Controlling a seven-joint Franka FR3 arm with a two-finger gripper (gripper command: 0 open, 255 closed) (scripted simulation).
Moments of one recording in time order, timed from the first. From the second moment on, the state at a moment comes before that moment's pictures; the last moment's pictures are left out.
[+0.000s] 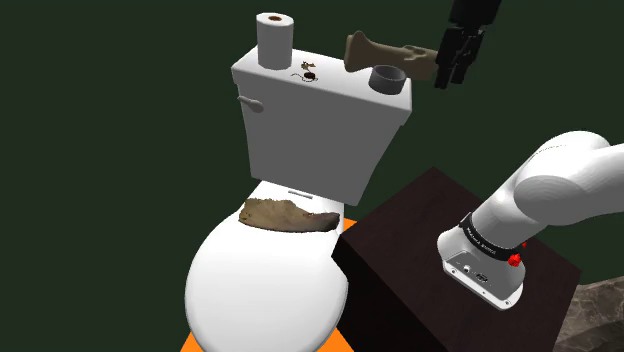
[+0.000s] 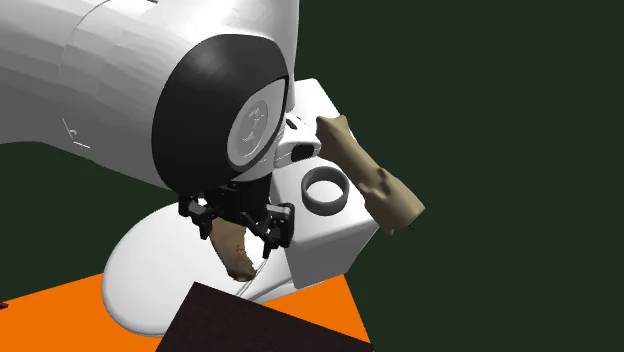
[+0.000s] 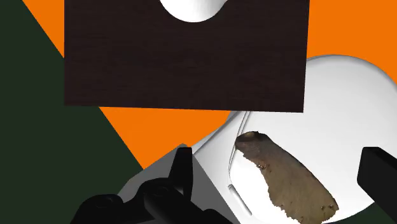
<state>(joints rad) 0.02 -0.74 -0.03 -2.41 0.11 1.43 -0.07</state>
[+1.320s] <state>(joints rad) -0.01 -0.30 -0.01 -2.25 -0.01 1.91 -0.07</state>
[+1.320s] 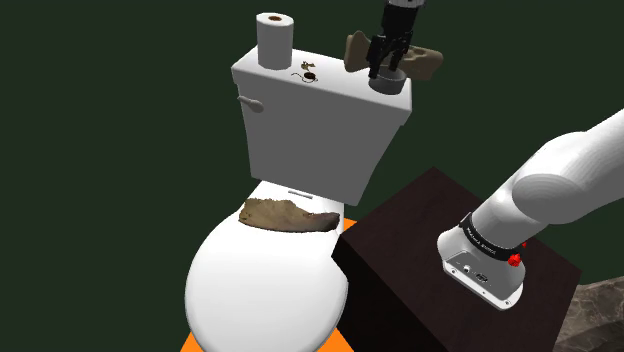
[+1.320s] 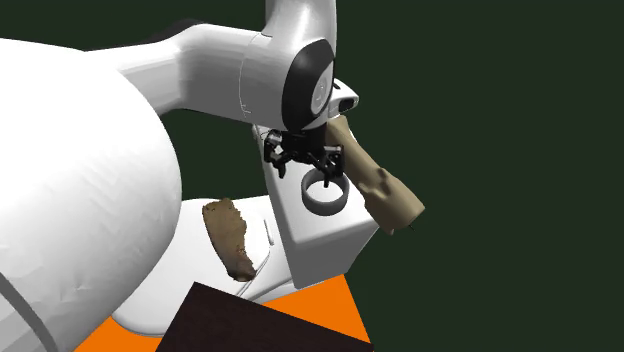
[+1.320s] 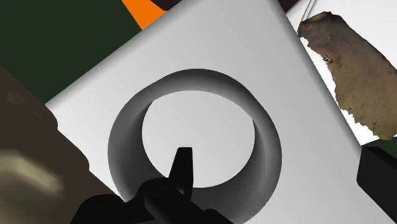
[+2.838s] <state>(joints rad) -0.01 -0.30 -0.01 -2.24 -0.01 1.90 -0.07</state>
